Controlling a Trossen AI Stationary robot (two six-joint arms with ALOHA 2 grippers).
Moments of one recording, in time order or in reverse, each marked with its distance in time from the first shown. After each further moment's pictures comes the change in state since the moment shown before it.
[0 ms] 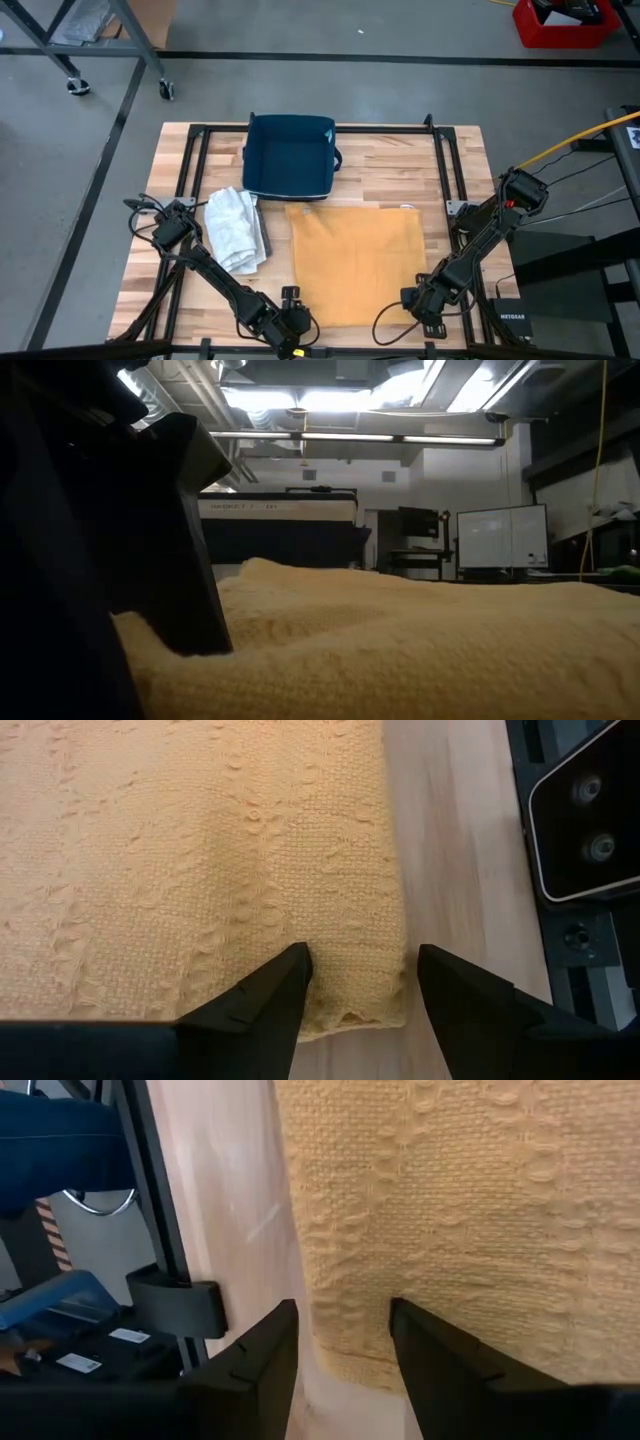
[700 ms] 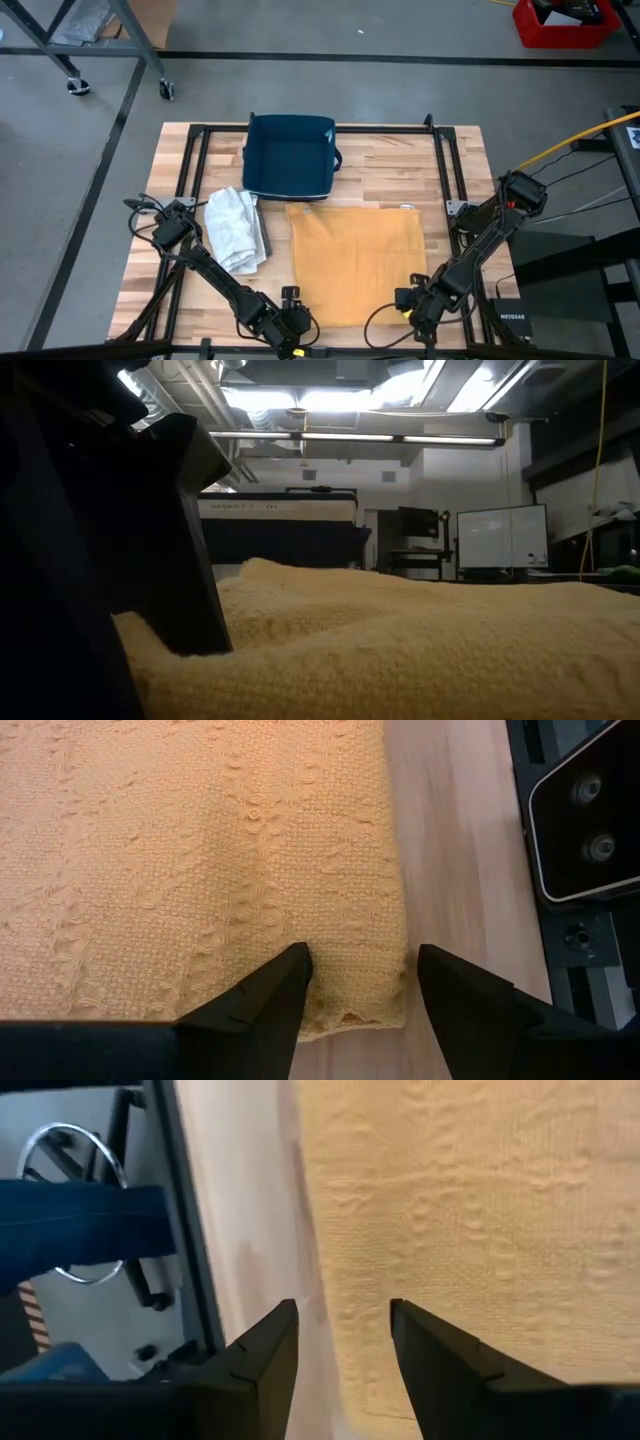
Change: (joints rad) left arm 0.000 0.001 -0.001 0.000 0.003 -0.001; right arm 0.004 0.020 0.145 -0.120 0.173 0.043
